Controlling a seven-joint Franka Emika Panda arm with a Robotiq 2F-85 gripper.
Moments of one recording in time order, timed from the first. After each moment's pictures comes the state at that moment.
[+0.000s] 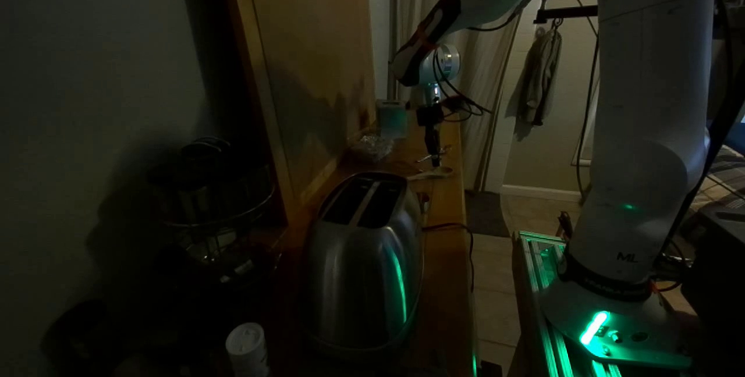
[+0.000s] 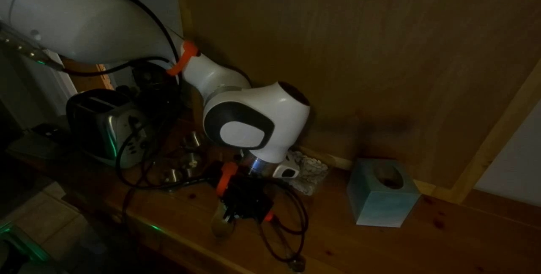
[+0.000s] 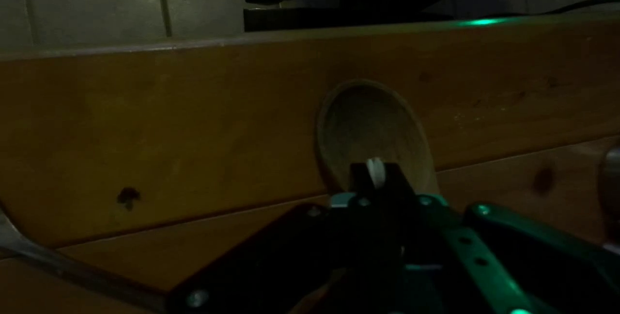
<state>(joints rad) -0.53 0.30 -0.32 -2.04 0.07 1.94 -0.85</state>
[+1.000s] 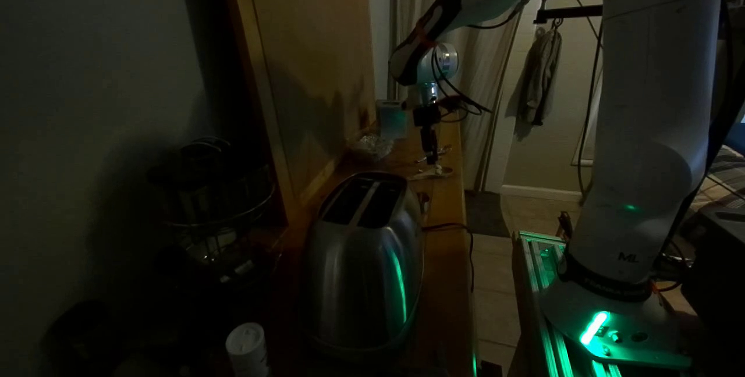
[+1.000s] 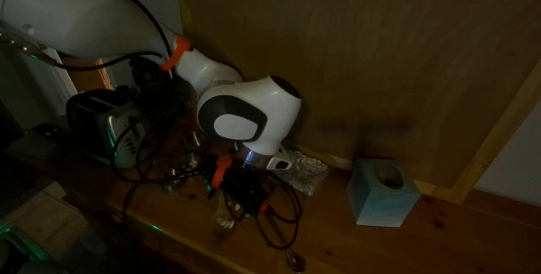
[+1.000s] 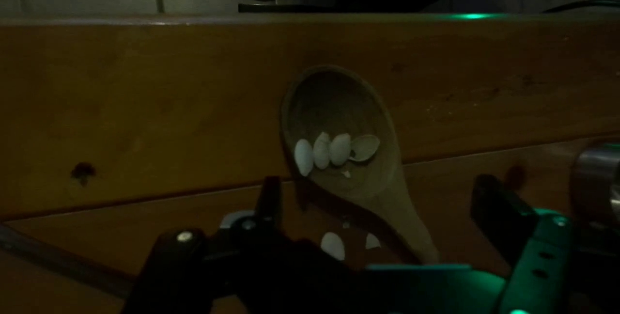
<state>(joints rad) -0.50 0.27 -0.31 -2.07 0.07 1.94 -0.86</state>
